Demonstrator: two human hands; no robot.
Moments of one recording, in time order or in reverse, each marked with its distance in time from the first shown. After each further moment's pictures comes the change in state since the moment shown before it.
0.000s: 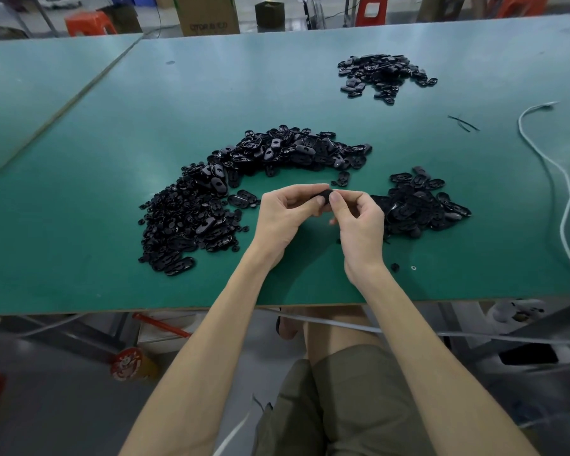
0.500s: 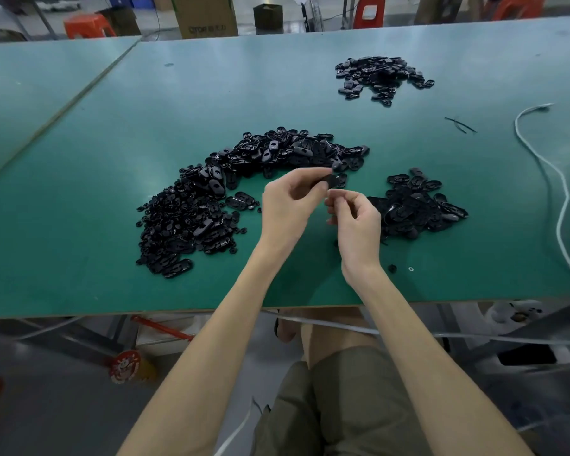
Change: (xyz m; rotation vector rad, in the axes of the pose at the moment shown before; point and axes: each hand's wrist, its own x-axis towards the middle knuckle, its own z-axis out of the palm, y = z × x) left_hand 0.004 0.023 0.020 0.225 0.138 0.135; right_hand 0.001 -0.002 0.001 -0.009 0.011 0.033
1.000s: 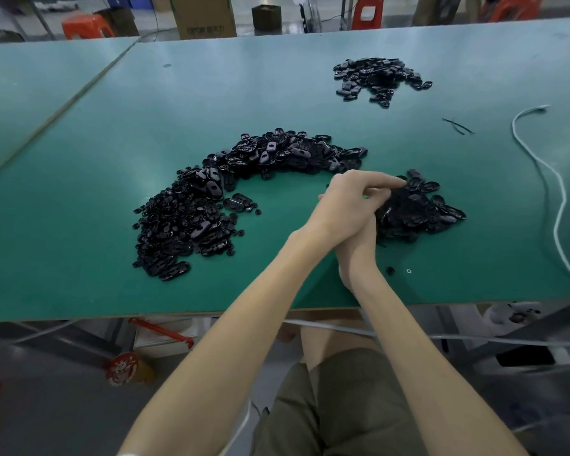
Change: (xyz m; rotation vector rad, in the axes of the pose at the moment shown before) left_hand 0.012 0.029 0.062 0.344 -0.404 0.051; right_hand -0.004 0.003 -0.002 -0.171 -0.007 -0.130
